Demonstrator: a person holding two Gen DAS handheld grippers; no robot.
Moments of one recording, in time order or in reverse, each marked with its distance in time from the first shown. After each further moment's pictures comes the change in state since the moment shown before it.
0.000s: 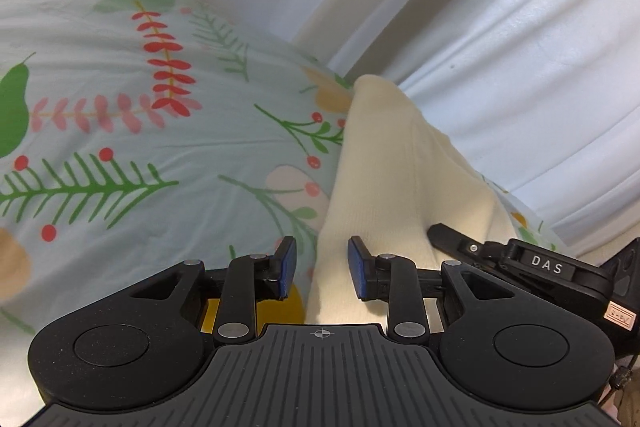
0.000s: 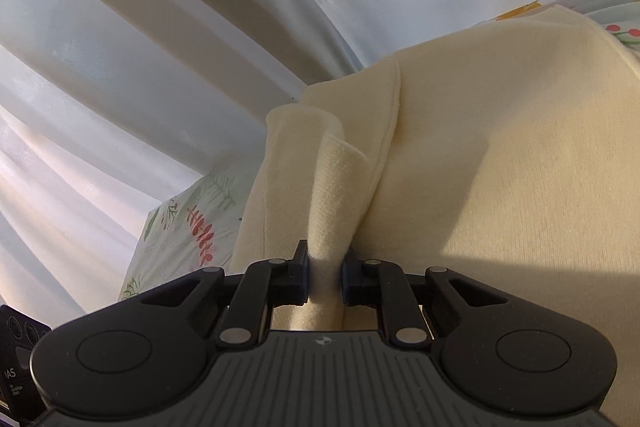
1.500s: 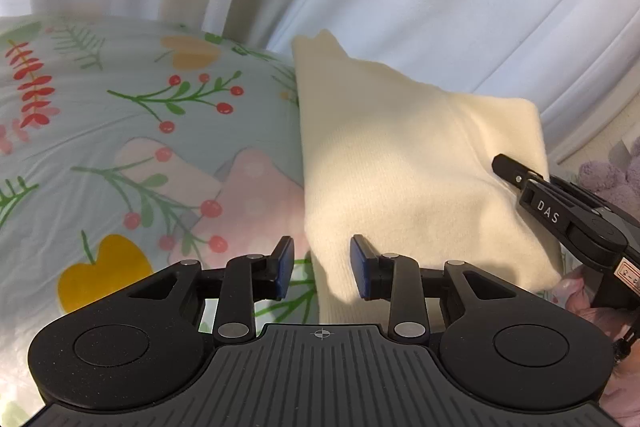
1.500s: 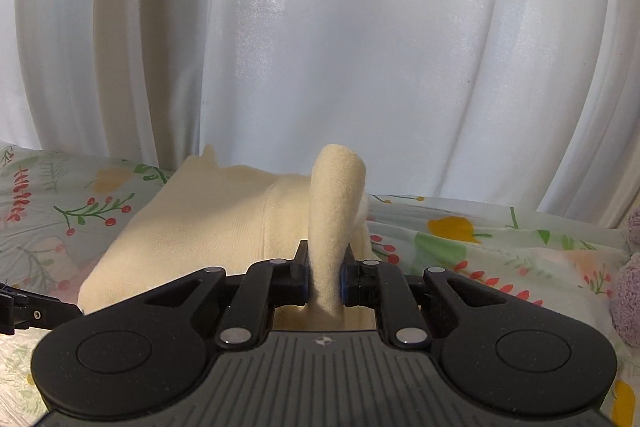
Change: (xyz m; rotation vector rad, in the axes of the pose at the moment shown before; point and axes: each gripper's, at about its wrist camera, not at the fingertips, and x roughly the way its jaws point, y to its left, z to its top) left arm 0.024 -0.094 -0.035 0.291 0.107 -0.051; right arm -0.091 0.009 0.001 -0.523 -0.317 -0.632
